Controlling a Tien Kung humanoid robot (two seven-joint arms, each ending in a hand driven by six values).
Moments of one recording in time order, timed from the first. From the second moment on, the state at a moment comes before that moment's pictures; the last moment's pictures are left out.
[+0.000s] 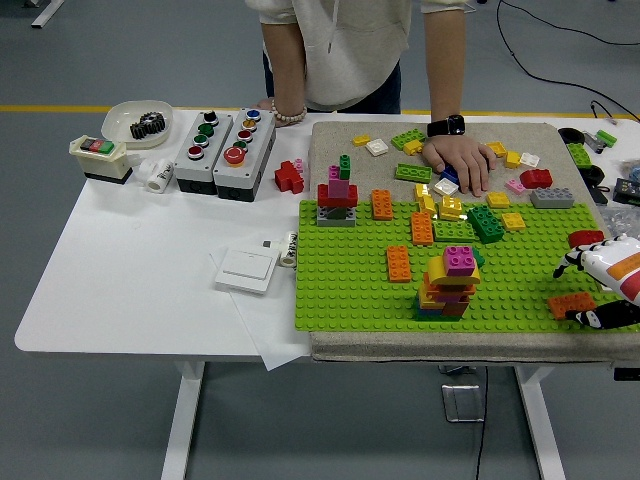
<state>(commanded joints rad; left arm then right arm) -0.20 0.09 -0.35 -0.31 0.80 0.18 0.31 0.25 -0.71 1.06 1.23 -2.21 -0.15 0.34</state>
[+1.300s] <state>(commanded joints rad) -0.20 0.09 -0.35 -0.31 0.81 0.17 0.32 0.23 -0.69 1.08 1.21 -2.20 -0.13 0.34</state>
